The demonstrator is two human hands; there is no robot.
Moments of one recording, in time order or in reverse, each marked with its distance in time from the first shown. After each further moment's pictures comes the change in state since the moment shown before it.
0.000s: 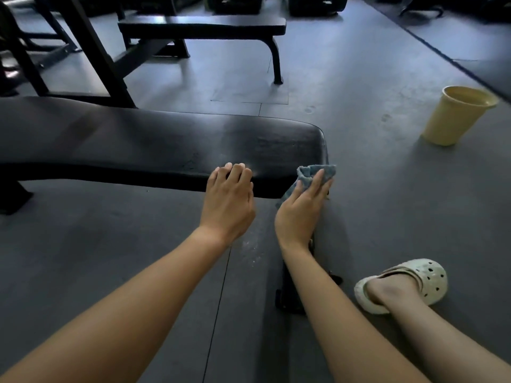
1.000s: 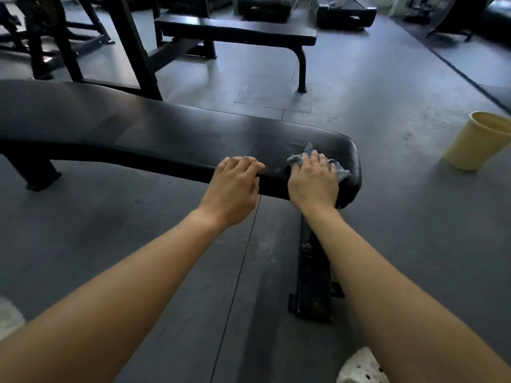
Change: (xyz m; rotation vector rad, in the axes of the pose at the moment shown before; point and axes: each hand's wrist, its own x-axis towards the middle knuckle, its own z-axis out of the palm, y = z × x) left_hand 0.002 -0.064 -0.037 -0.049 -0.086 0.050; right_hand 0.050 -0.045 0.030 -0.718 -0.354 -0.410
